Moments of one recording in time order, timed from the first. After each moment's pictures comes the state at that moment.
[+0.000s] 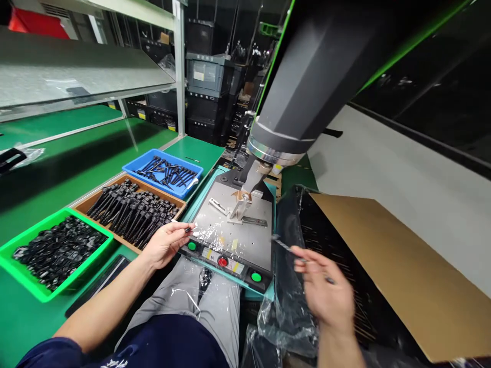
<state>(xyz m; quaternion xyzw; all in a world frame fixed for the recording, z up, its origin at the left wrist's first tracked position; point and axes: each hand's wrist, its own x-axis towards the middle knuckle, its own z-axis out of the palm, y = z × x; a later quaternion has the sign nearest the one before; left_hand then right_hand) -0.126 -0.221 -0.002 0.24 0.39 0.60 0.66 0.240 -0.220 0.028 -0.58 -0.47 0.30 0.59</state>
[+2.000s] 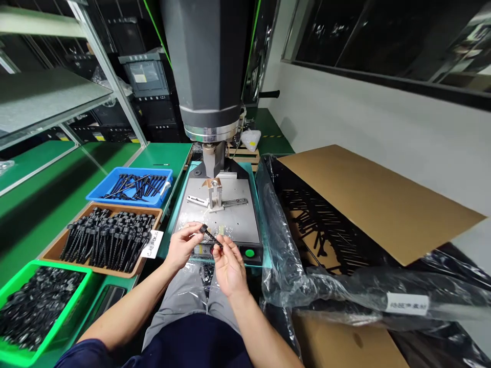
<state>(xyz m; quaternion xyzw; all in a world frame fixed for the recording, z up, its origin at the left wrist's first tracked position) -0.041 -0.186 -0.031 0.52 0.41 0.55 0.51 0.099 -0.240 -0.063 -0.30 -0.09 0.63 0.71</state>
